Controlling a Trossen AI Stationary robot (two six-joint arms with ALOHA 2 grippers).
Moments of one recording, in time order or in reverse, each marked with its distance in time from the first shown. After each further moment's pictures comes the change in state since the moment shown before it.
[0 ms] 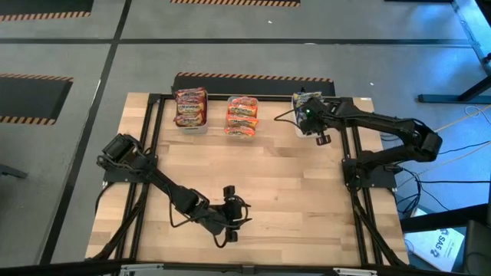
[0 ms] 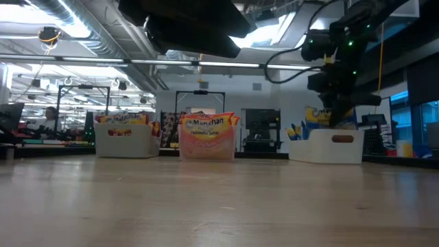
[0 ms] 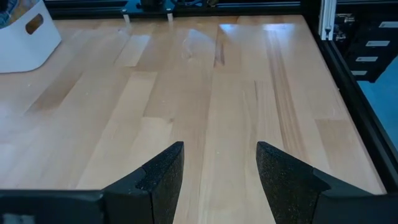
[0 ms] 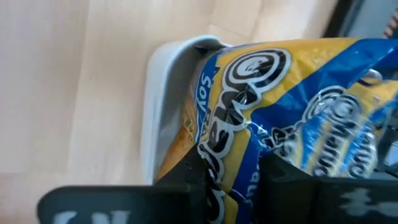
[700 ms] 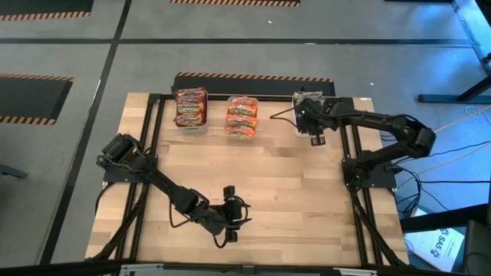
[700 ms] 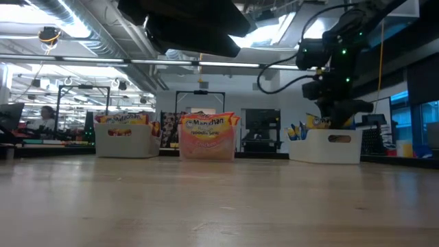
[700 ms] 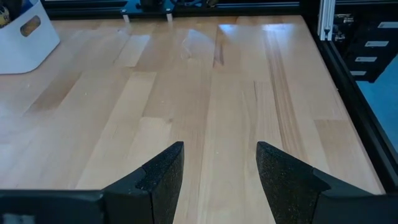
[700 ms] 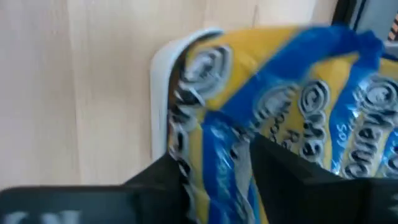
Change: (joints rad) left arm -0.003 0.000 0.001 0.000 0.000 -0.001; right arm 0.001 0.091 0.001 0.032 0.005 0.184
